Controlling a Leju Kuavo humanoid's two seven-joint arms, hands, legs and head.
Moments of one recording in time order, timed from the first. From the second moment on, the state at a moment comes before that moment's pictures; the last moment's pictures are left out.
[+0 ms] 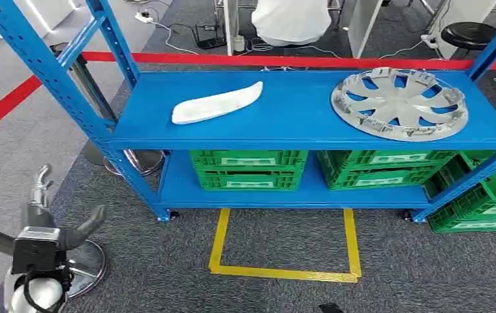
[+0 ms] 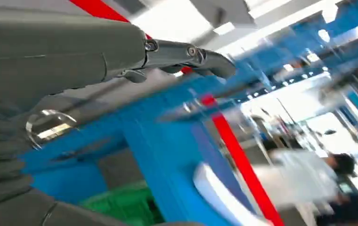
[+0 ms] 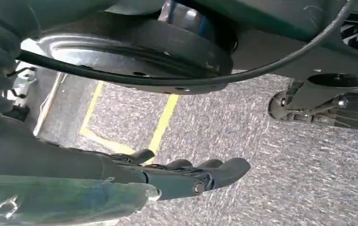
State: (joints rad) left arm 0.15 -0.05 -0.31 -1.46 -0.34 0.20 -0.66; right arm -0.08 0.06 0.63 -0.18 -0.38 -0.11 -0.07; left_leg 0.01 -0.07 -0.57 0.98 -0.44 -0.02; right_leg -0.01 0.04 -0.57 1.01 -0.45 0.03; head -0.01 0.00
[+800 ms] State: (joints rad) left arm 0.10 0.02 -0.52 -1.42 -0.36 0.17 -0.65; right arm -0.09 0.06 0.65 -0.18 -0.37 -0.11 -0.06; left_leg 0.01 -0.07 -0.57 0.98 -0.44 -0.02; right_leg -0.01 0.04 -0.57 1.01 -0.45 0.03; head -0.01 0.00
